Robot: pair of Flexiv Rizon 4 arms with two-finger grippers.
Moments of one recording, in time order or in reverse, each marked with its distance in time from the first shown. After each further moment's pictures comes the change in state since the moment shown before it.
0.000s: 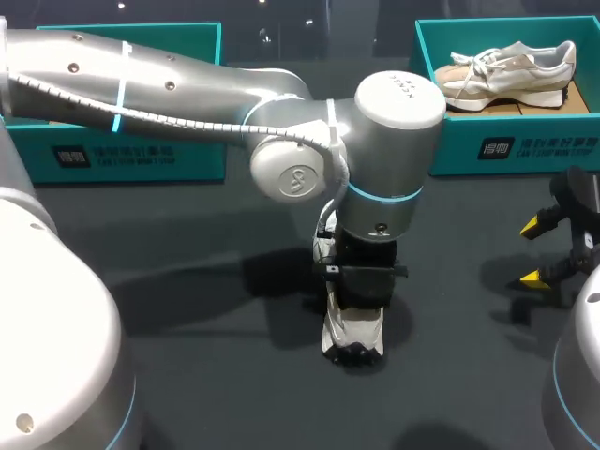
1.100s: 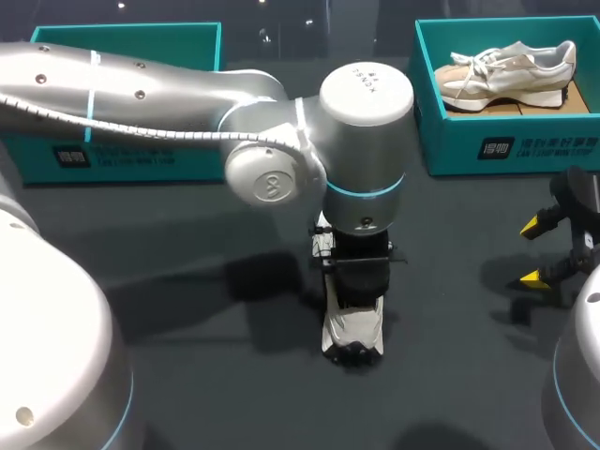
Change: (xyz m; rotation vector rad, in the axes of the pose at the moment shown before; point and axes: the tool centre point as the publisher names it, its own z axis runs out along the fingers) left arm -0.003 0.014 -0.019 -0.064 -0.122 -0.027; right arm 0.000 0.000 0.000 0.000 0.000 0.000
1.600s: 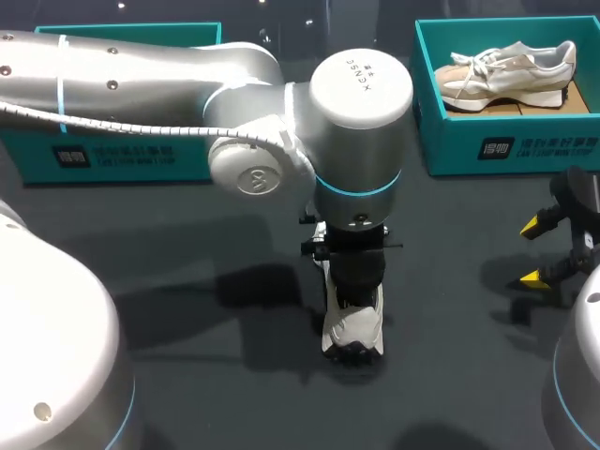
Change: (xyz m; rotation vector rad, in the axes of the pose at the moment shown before) left arm 0.007 0.007 -0.035 -0.135 0.000 -0.003; right arm 0.000 0.000 0.000 0.000 0.000 0.000
